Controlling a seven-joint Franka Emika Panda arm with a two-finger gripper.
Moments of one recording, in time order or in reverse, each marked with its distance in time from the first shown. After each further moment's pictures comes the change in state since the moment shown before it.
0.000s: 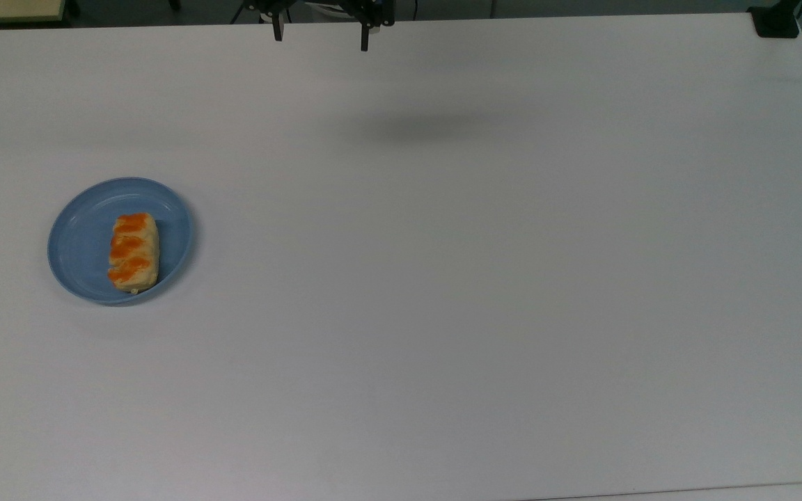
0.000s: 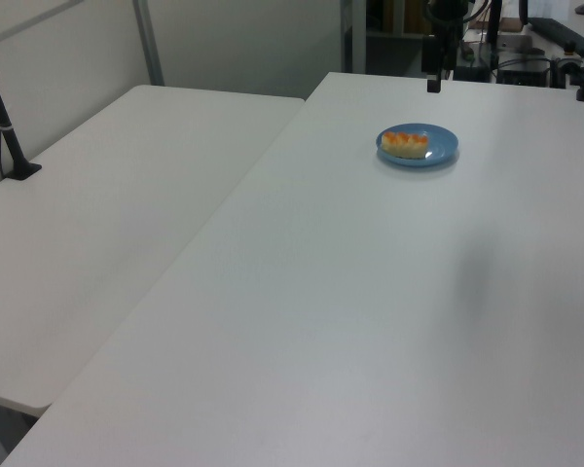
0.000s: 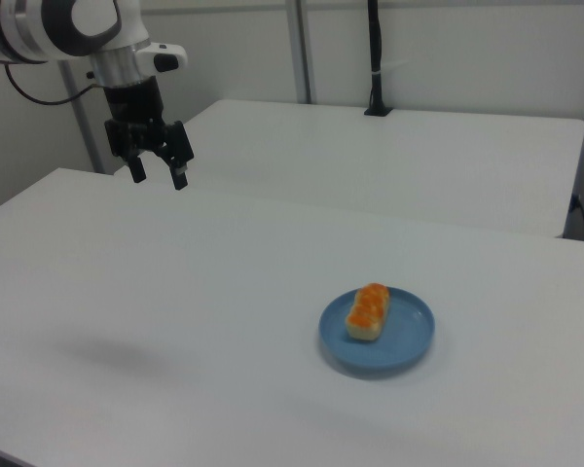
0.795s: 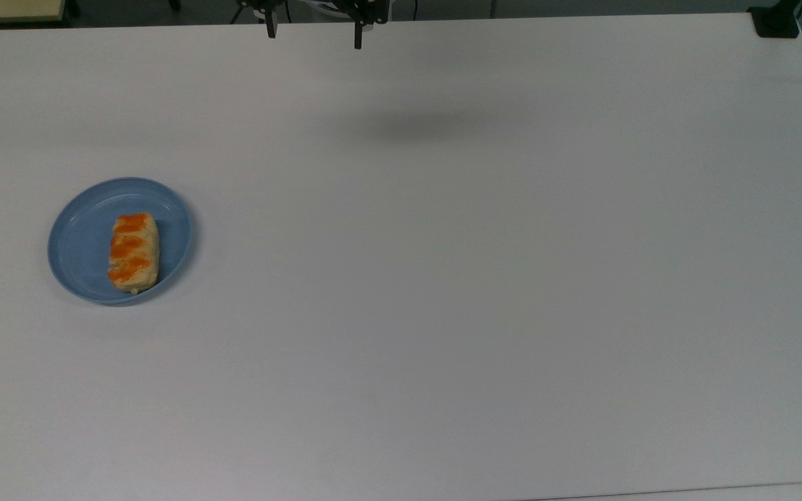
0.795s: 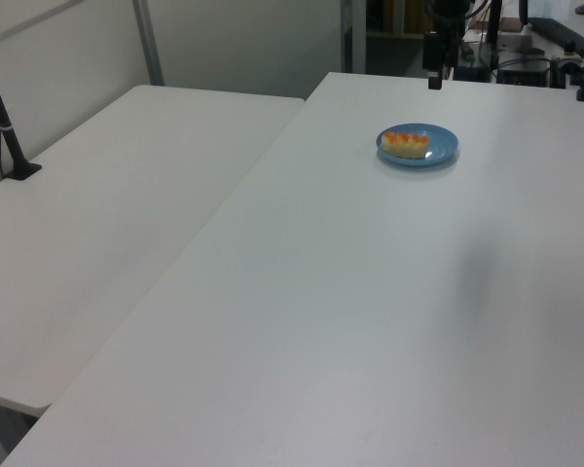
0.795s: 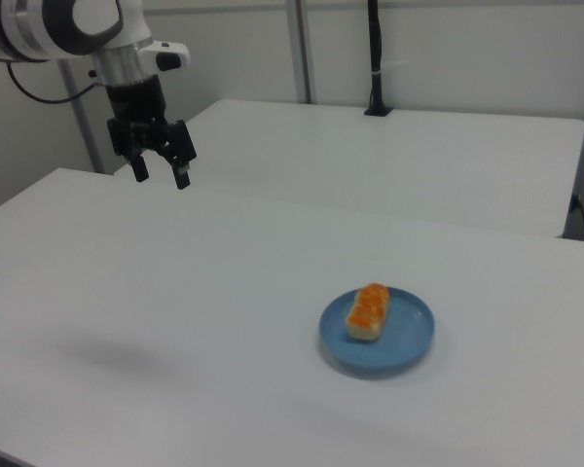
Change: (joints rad) arm 0.000 -0.006 -0.012 -0.001 0.000 0.000 0.000
